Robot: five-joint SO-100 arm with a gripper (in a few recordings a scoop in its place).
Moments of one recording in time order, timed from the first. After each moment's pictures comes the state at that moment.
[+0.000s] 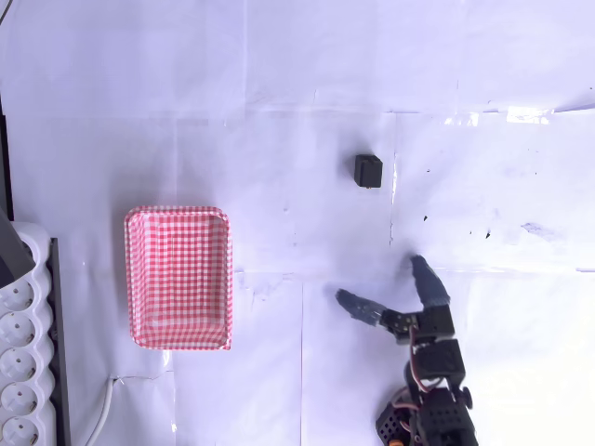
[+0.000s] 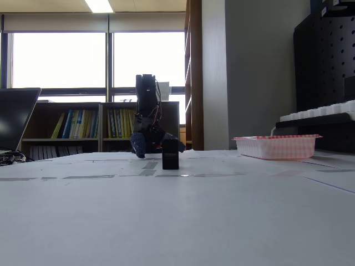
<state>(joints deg) -9.6 91.1 14.4 -47.5 4.2</state>
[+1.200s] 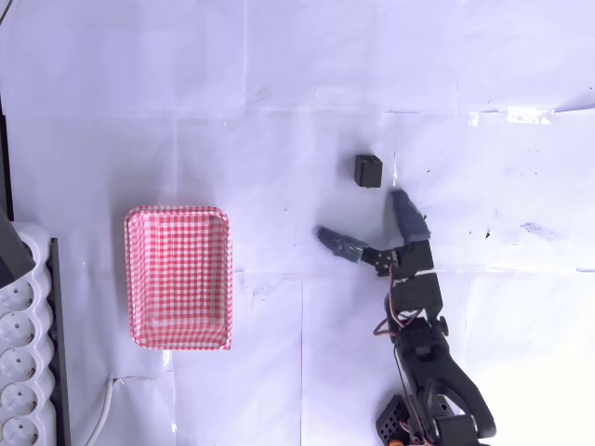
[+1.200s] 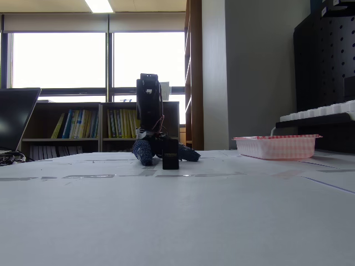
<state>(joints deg) -12.7 126.6 52.0 -58.3 4.7</state>
